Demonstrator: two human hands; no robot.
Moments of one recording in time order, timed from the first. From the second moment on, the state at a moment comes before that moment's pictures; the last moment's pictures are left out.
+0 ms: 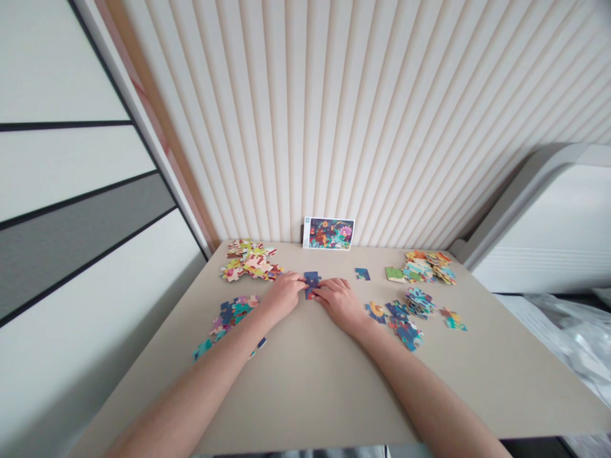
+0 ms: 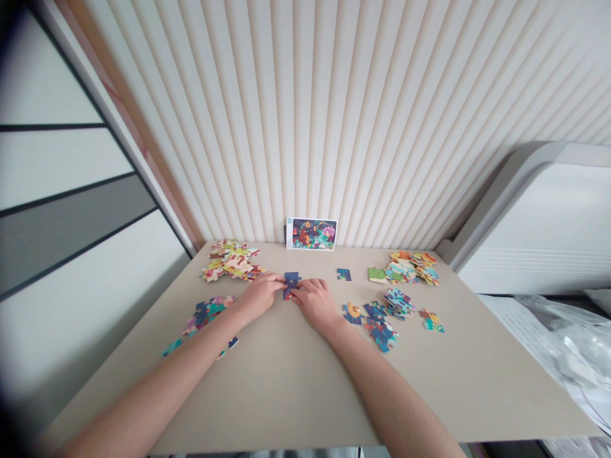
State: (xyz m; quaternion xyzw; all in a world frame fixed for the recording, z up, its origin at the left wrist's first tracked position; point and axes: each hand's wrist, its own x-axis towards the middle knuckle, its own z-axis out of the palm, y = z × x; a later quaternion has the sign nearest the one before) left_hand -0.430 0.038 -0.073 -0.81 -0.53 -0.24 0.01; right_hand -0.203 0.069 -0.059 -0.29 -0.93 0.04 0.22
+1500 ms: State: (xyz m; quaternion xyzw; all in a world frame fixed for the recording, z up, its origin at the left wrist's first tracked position) left_hand -0.437 0.046 -0.090 -0.82 -0.51 -0.28 0.00; right_hand -0.201 0.070 -0.032 -0.21 -0.97 -0.13 0.09
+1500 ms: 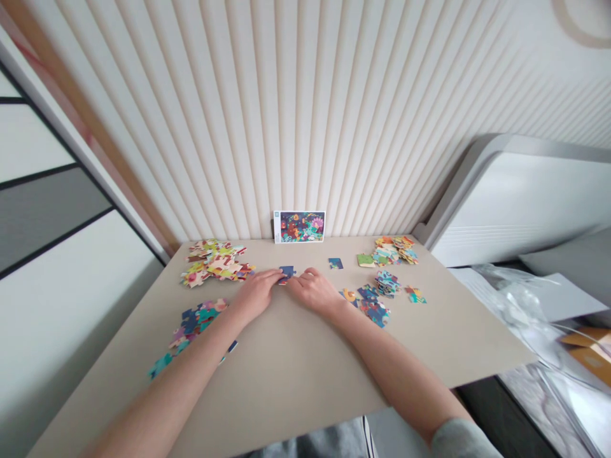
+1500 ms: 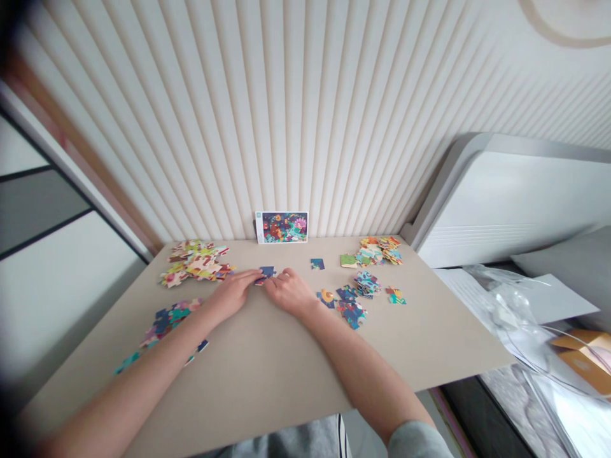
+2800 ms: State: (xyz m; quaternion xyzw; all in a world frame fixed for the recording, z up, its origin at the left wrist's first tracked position) left_hand -0.335 -0.009 -0.017 -0.90 -0.40 -0.15 0.11; right_hand -0.002 -0.038 -0.056 -0.54 -0.78 0.10 0.30
